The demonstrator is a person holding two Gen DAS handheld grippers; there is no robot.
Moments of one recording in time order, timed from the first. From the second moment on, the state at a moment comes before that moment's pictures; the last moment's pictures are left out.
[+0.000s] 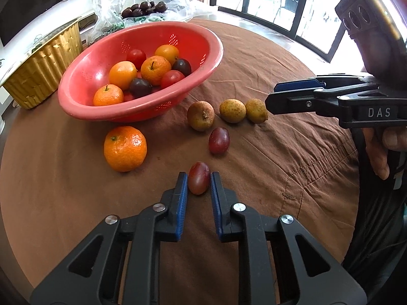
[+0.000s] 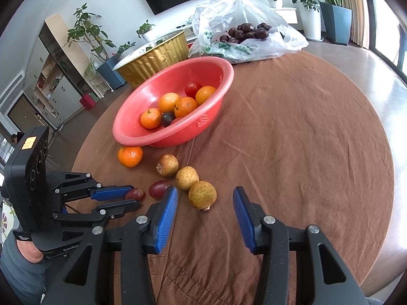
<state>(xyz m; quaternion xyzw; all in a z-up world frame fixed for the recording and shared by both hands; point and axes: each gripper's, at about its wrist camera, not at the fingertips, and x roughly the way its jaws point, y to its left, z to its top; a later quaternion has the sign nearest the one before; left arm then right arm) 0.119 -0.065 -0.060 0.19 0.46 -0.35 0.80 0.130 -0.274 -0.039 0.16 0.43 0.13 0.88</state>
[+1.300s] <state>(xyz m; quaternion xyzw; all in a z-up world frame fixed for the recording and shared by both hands) 0.106 -0.026 -0.033 0.10 0.43 -0.33 0.84 0.132 -0.254 -0.044 0.09 0.44 0.13 0.88</state>
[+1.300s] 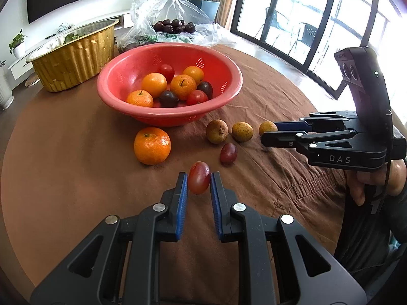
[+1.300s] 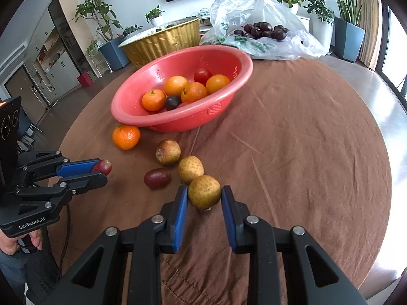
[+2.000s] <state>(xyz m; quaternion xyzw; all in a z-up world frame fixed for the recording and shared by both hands) 0.188 -0.042 0.021 0.08 0.40 -0.29 0.87 0.203 -0.265 0.039 0.11 0.39 0.16 0.90</state>
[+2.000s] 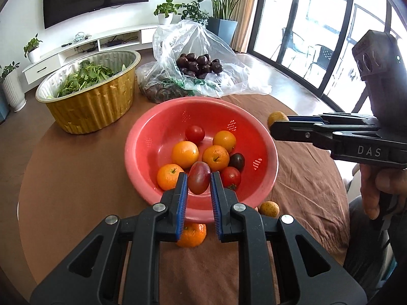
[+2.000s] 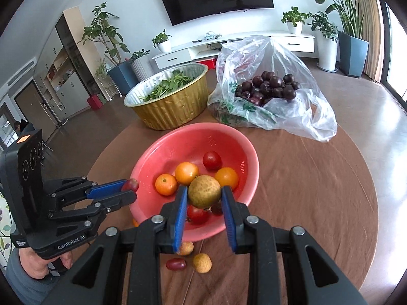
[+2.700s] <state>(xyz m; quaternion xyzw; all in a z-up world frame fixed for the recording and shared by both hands) 0.227 -0.071 -0.028 0.10 0.42 -0.28 0.86 0.276 -0.227 -0.009 0.06 0.45 0.15 0.88</state>
